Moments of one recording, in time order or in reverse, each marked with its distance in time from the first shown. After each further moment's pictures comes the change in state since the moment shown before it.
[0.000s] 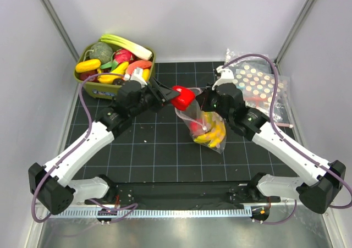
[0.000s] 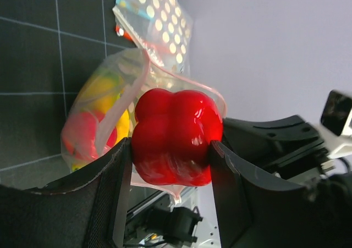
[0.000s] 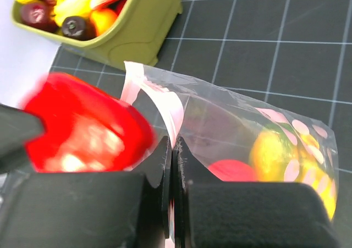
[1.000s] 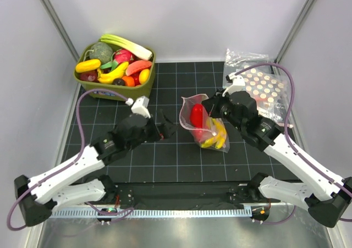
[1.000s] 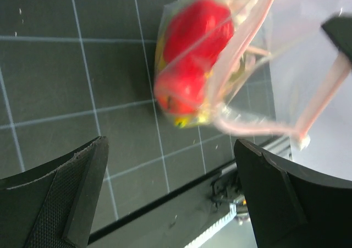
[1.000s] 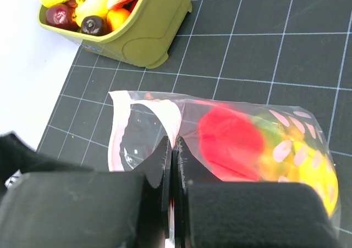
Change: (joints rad) left arm -0.292 -0.187 -0.200 -0.179 -0.314 0.217; right arm -0.005 -0.158 -0.082 -0.028 -0.041 0.041
